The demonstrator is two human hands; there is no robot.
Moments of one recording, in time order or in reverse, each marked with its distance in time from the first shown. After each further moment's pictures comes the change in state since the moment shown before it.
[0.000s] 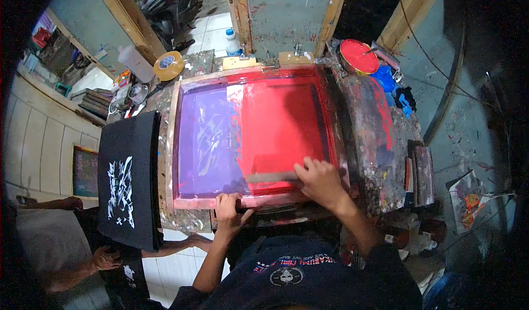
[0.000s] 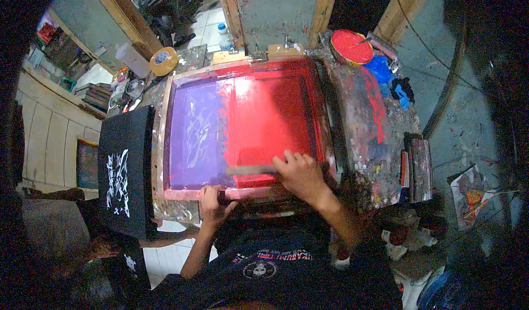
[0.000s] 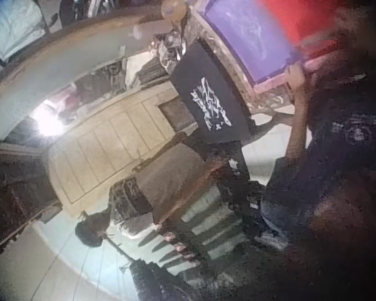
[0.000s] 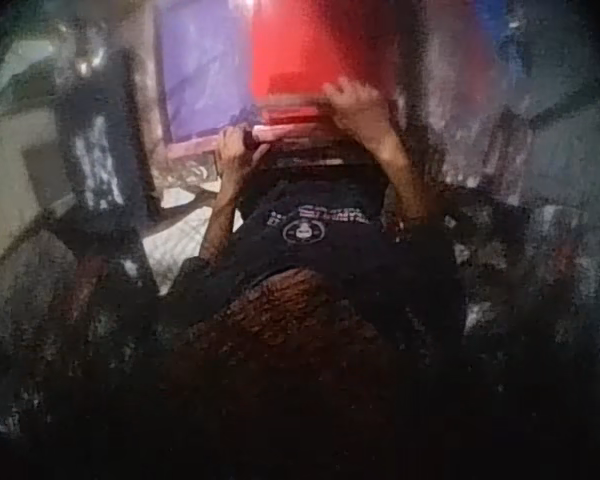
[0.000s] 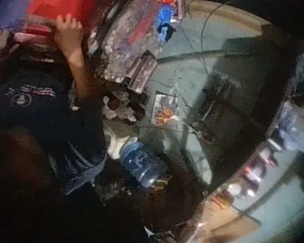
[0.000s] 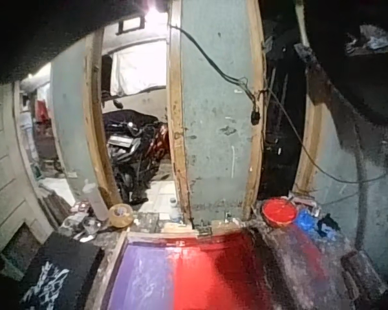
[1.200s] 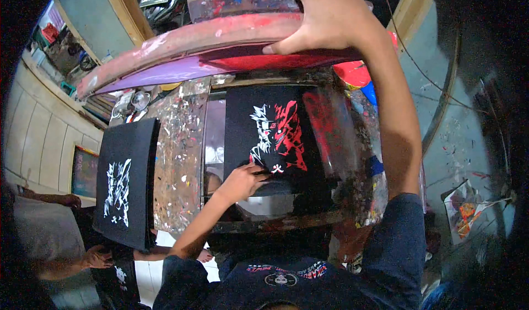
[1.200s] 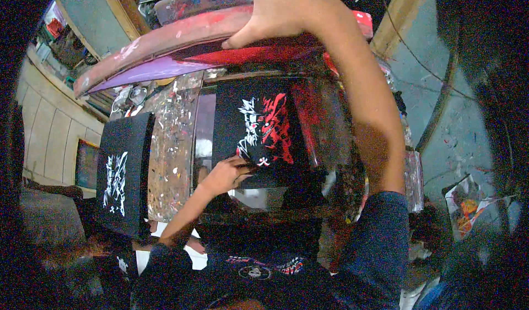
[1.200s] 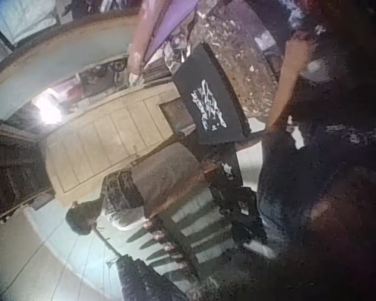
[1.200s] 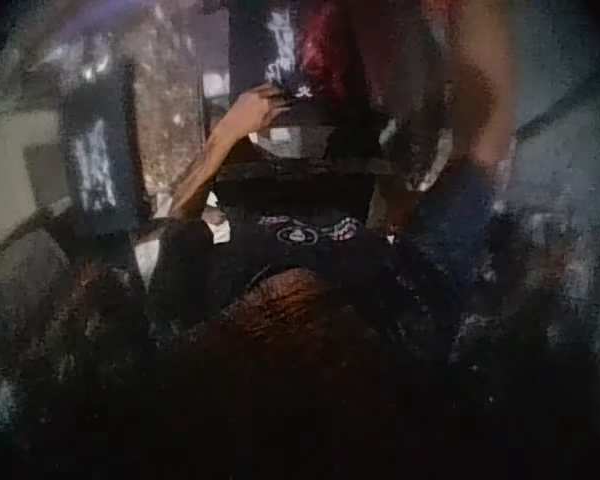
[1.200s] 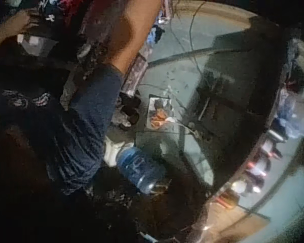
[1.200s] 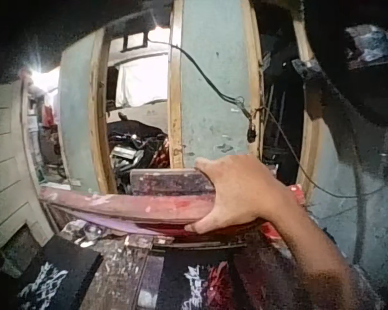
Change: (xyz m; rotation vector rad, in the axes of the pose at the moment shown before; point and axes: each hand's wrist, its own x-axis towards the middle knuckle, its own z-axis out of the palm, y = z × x) left_hand 0.133 0.015 0.030 -0.020 -0.425 0.475; right_hand 0.199 0.046 -0.300 -0.276 0.322 -0.192
